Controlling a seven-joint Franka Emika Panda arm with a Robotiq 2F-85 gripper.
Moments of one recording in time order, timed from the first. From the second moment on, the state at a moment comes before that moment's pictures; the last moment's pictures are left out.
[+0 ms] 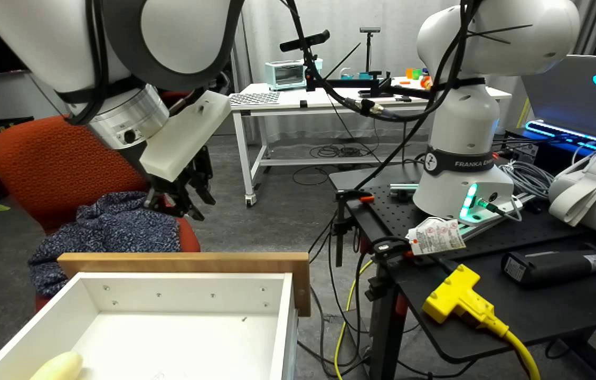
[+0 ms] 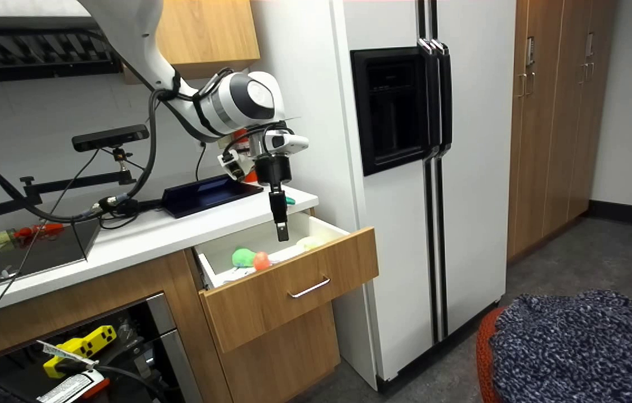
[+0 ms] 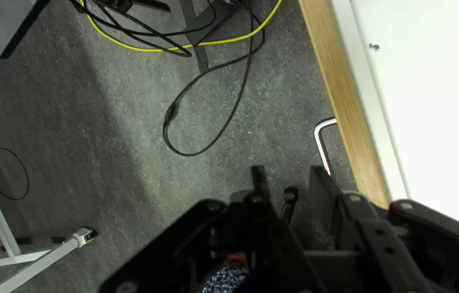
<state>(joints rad) 0.20 0.34 -0.03 -2.02 -0.28 2.06 0.96</state>
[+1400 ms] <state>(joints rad) 0.19 0.67 -0.13 -1.83 -0.42 2.37 1.27</state>
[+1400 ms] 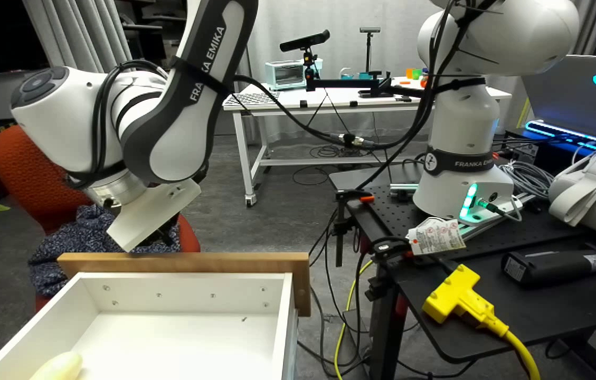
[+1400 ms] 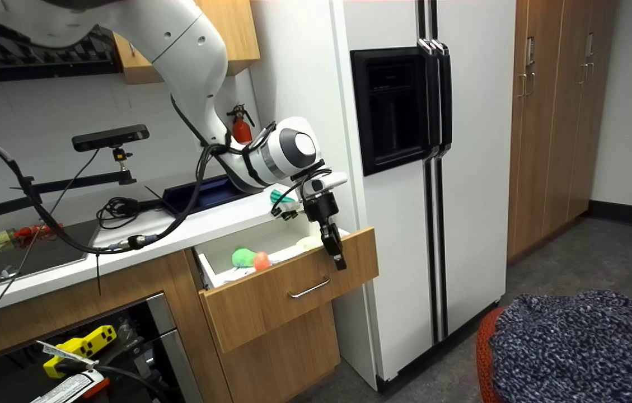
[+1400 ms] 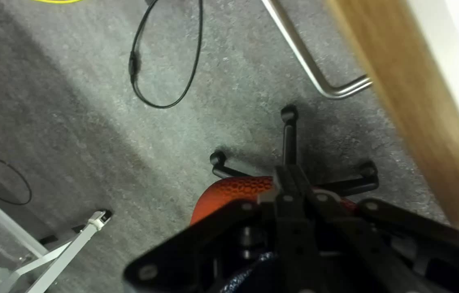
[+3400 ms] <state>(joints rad) 0.15 0.87 0.12 -1.56 0.16 2.57 0.80</state>
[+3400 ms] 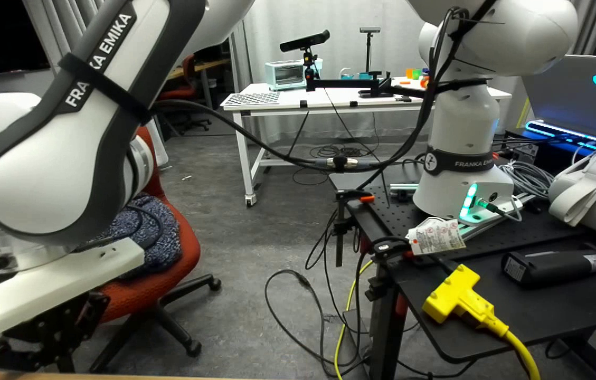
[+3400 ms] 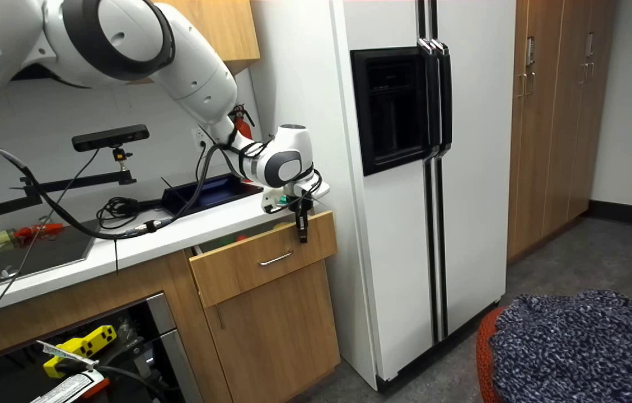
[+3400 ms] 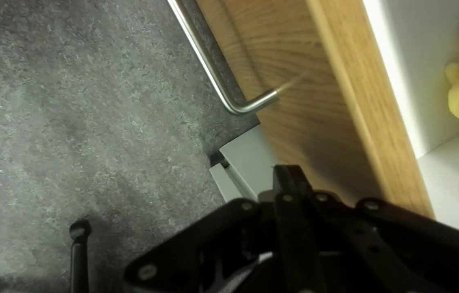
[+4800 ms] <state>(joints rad) 0.18 0.97 0.17 -1.32 0.26 2.55 0.58</state>
